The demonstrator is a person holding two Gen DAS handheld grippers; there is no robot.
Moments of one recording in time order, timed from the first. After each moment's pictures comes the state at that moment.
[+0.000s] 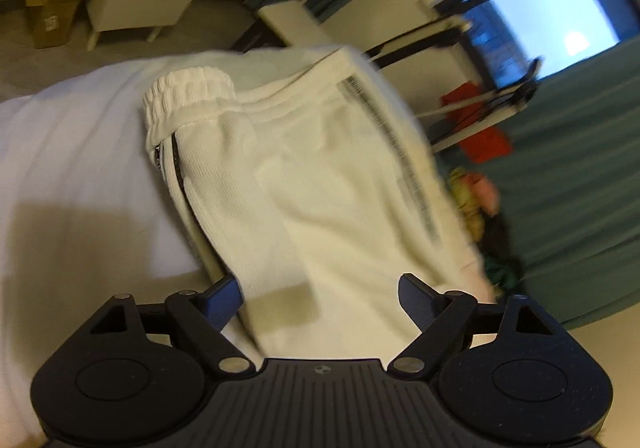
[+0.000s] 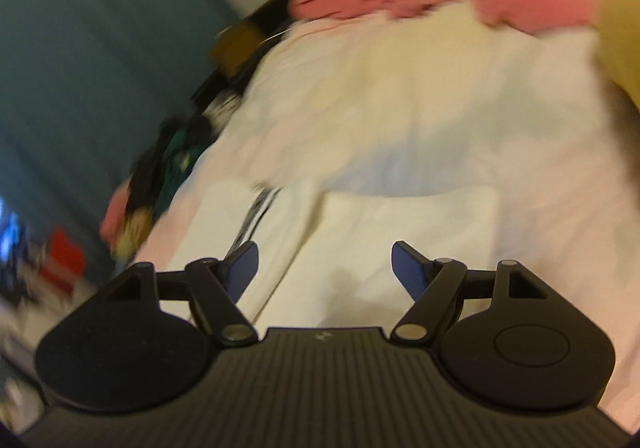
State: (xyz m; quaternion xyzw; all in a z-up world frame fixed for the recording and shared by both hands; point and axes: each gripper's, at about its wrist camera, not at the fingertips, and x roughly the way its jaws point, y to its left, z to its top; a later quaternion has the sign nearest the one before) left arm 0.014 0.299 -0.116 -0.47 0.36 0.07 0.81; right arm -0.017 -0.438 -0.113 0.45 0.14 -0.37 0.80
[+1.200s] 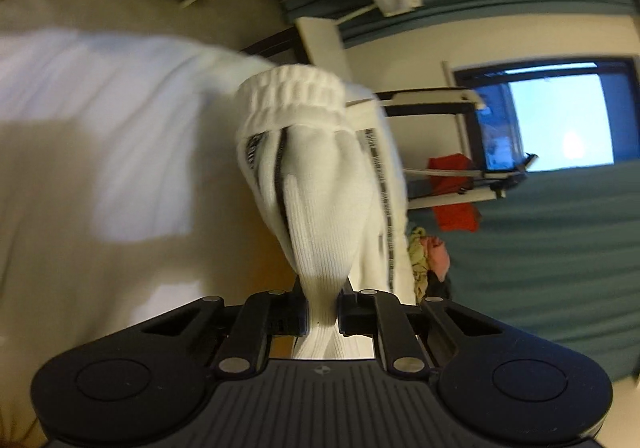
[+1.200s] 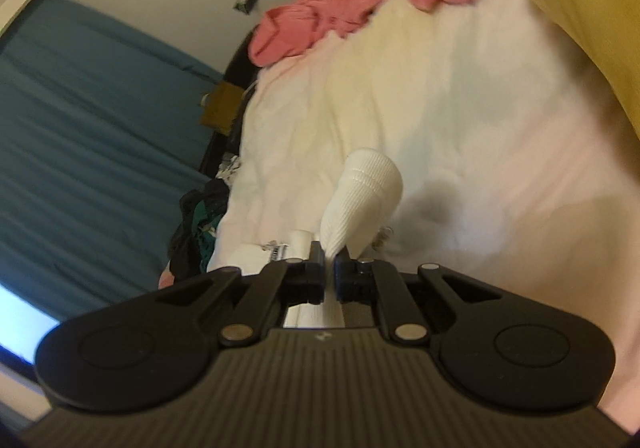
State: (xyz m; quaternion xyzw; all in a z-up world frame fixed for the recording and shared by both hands) left arm 0.011 0.333 -0.137 -0.60 0.25 0.07 0.76; right arm -0.044 -0.466 -0.118 0.55 0.05 -0.34 0.76
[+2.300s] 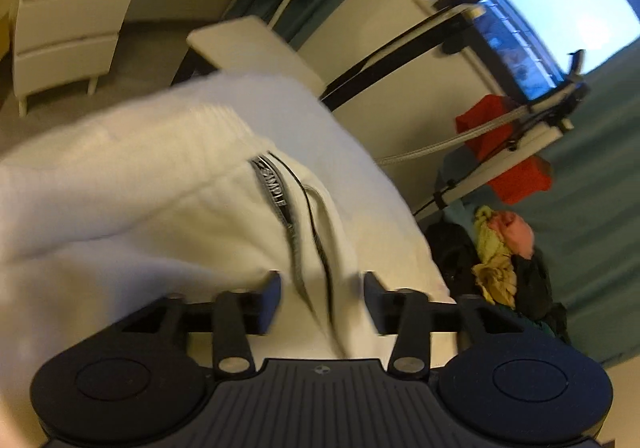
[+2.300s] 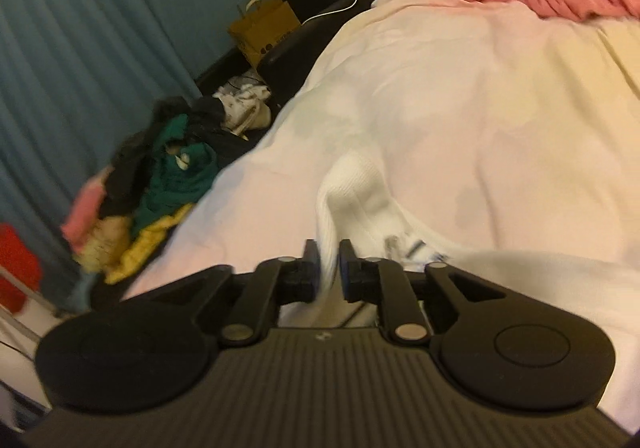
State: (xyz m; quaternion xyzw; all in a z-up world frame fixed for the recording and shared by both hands) left arm 0.365 0.279 -0.114 -0.40 0.32 0.11 0.85; right arm 0.290 -0.494 -0.128 0.39 0.17 -0.36 0.83
